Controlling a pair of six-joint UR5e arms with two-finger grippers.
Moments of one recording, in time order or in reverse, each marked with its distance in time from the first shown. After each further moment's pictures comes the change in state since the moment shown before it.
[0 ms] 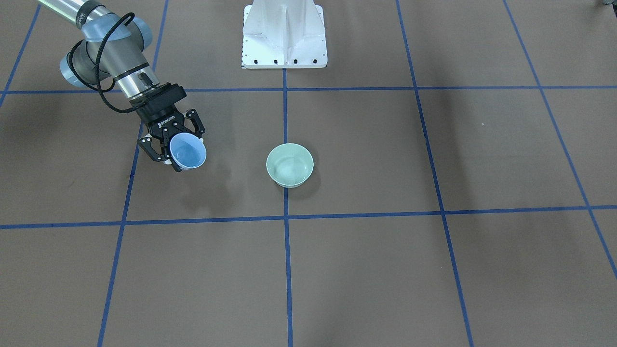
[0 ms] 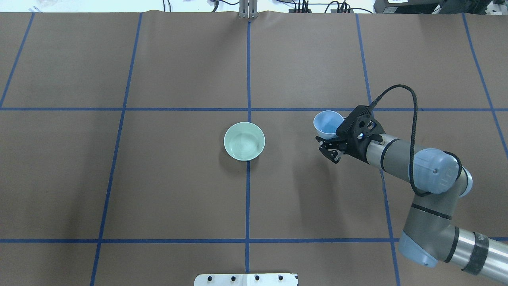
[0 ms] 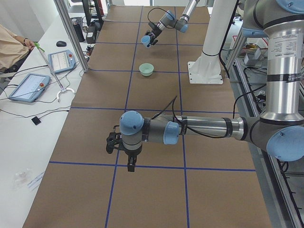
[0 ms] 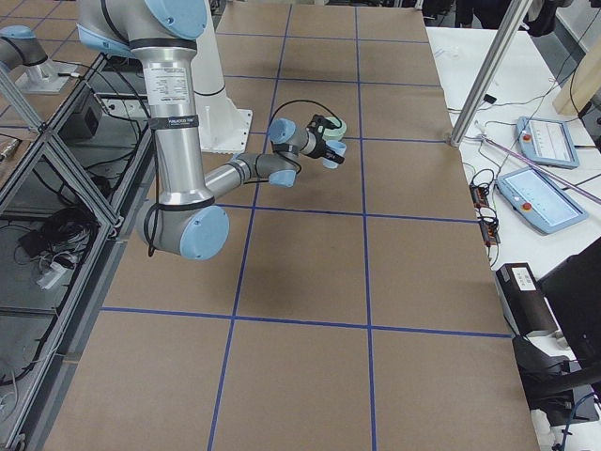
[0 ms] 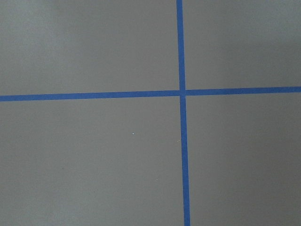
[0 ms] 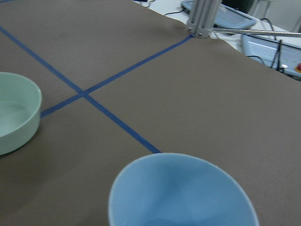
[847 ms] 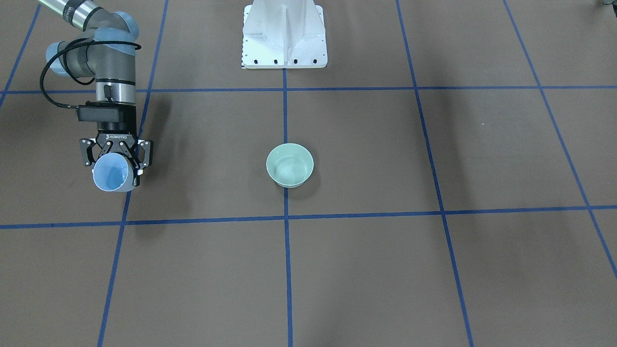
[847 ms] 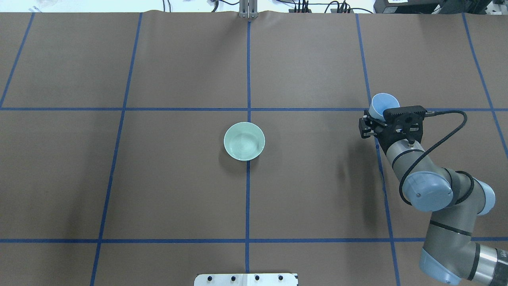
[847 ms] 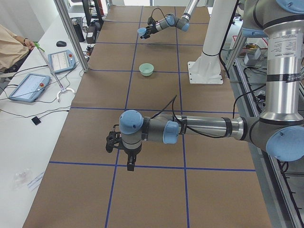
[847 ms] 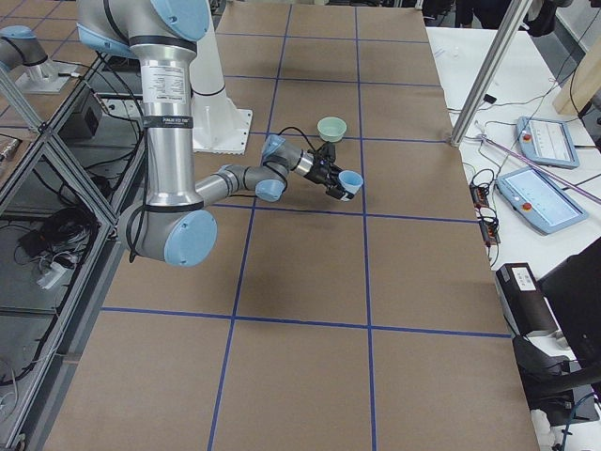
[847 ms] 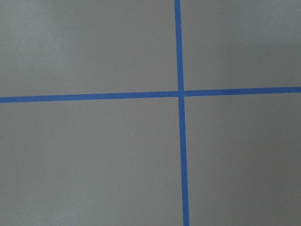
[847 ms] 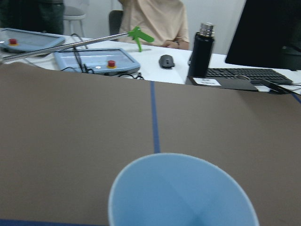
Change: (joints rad) left arm -0.001 0.002 -0.005 0.002 0.000 0.000; right arm -0.068 -0.127 0.022 -0.185 -0.563 0.635
